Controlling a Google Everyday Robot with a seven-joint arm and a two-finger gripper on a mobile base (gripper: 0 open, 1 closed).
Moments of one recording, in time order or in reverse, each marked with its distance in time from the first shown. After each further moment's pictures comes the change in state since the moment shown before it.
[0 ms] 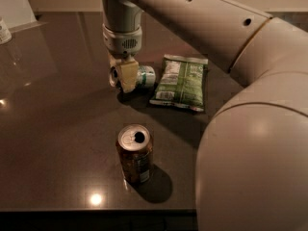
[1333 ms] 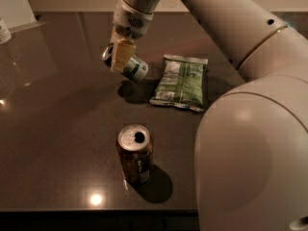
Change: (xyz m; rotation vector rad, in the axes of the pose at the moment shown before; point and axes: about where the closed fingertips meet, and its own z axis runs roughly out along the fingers) arm -0.002 -0.035 -0.042 0.073 -0.354 0.294
